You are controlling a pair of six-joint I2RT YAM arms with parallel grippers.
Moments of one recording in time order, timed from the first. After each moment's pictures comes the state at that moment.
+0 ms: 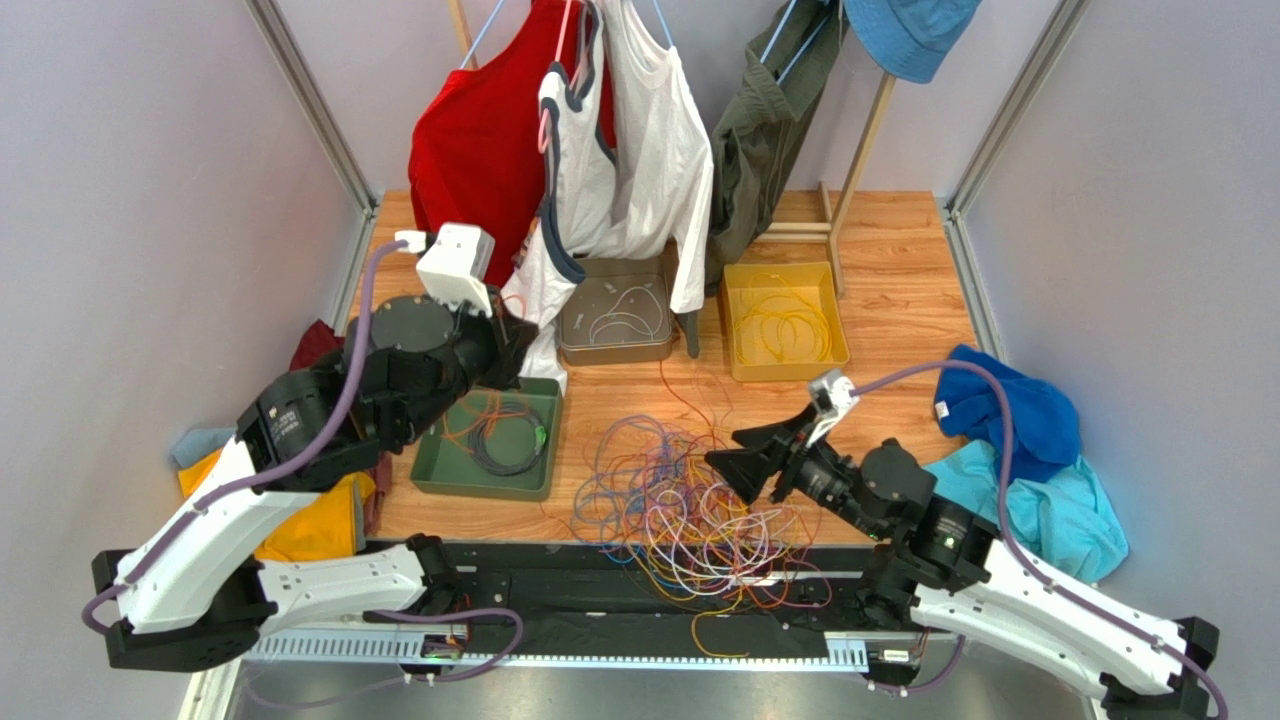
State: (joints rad) left arm -1.00 0.94 1.47 -0.92 -0.55 -0.44; right arm 1.04 0.36 0.42 -0.14 0.17 0.54
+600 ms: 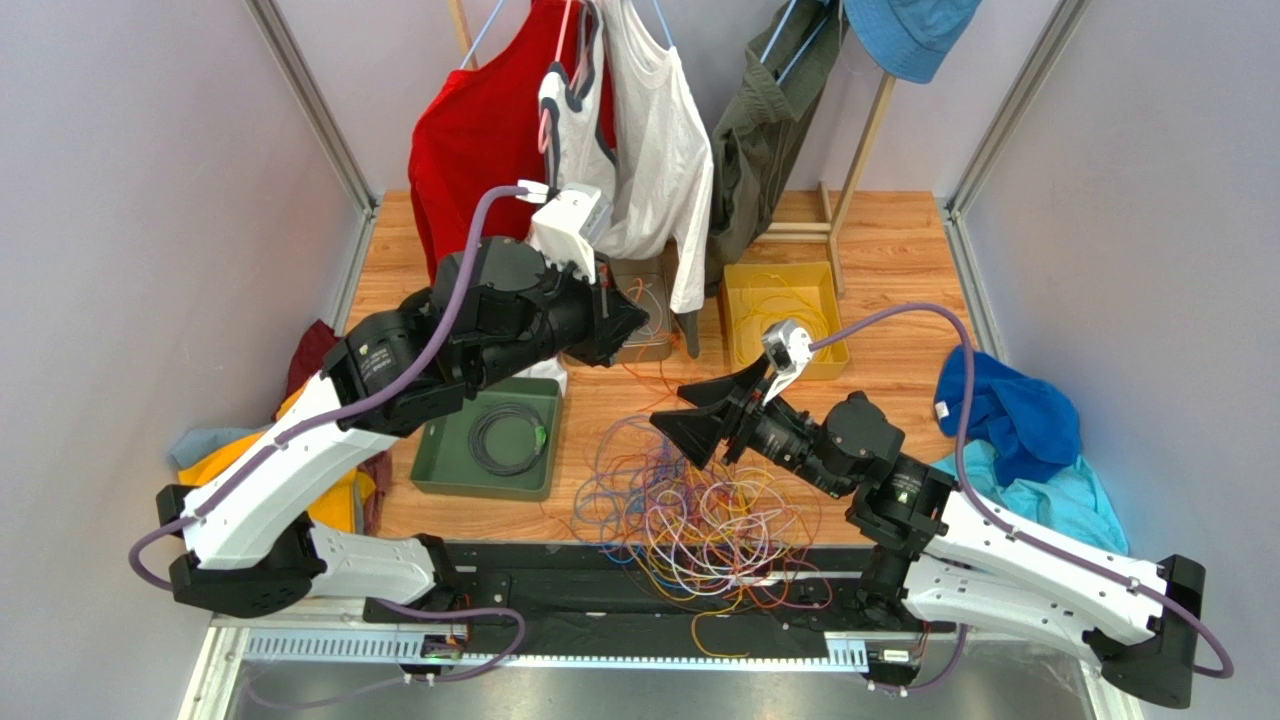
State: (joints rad) left arm -1.05 1.24 1.76 -0.82 -0.24 -0.44; right arm 1.07 0.76 0.67 0.16 0.06 0.48
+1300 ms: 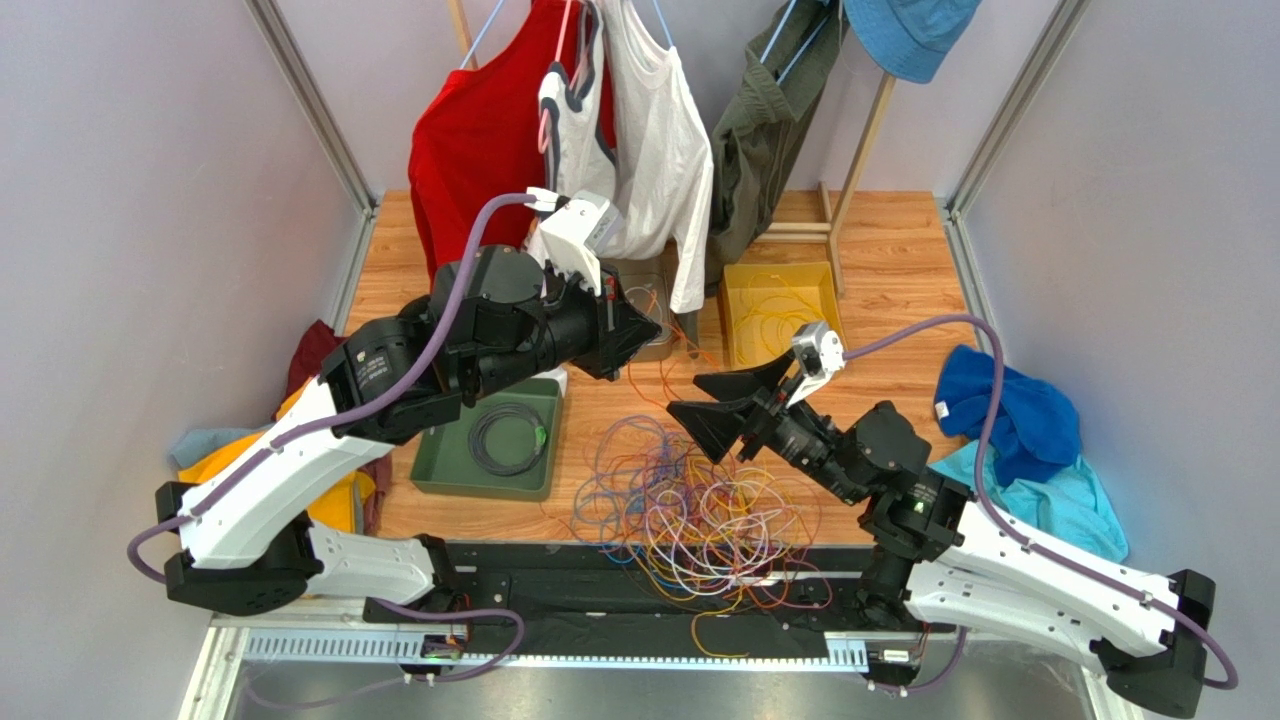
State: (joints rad) left arm -1.10 1.24 1.76 -0.81 -0.20 -0.44; right arm 1.07 0.69 0.63 0.20 0.14 0.43
